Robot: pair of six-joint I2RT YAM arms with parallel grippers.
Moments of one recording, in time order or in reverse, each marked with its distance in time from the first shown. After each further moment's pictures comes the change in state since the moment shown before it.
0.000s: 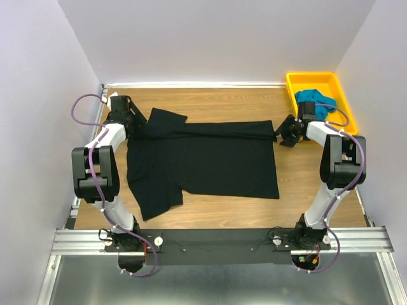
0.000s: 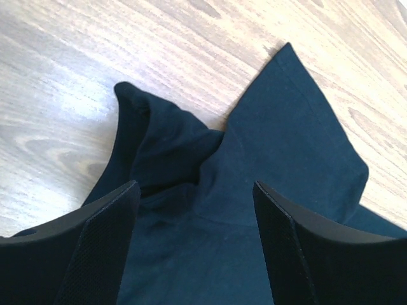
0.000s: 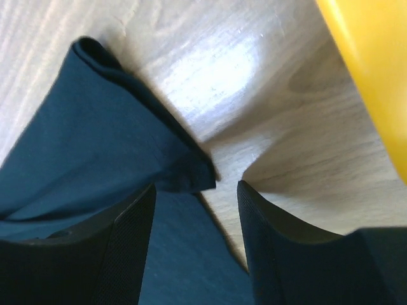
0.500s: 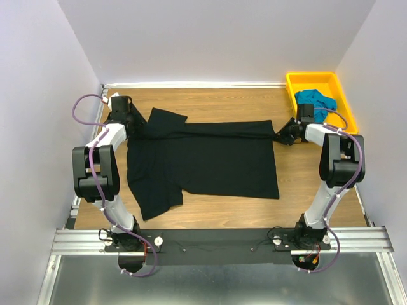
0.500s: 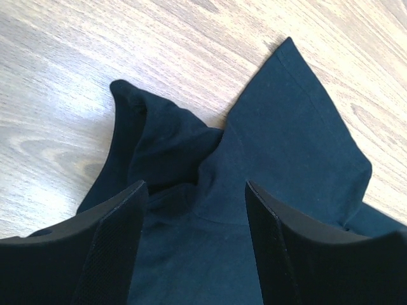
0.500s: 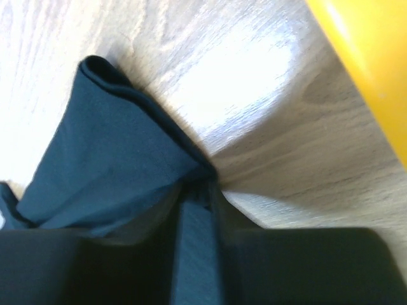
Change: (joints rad) left arm -0.006 0.011 0.004 0.000 0.008 0.008; right arm -0.001 0.021 -0.042 0.117 -0.040 0.124
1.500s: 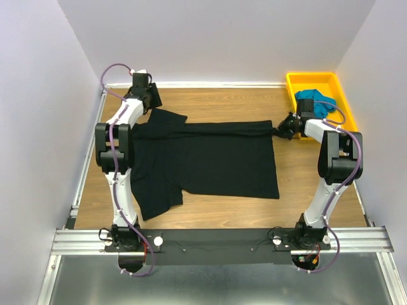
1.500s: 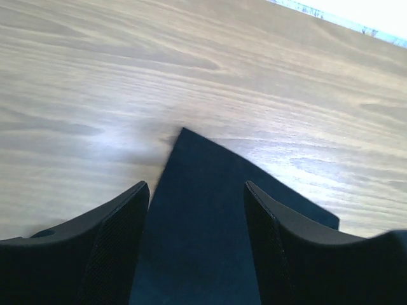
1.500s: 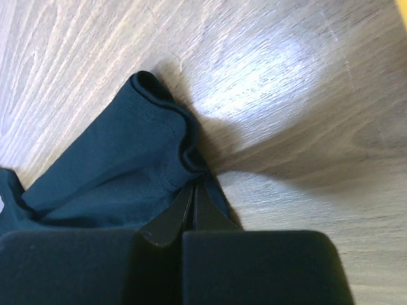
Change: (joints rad) left arm -0.111 0.390 0.563 -0.126 -0.002 0.230; right arm 0.000 0.044 0.092 -0.014 -0.049 -0.067
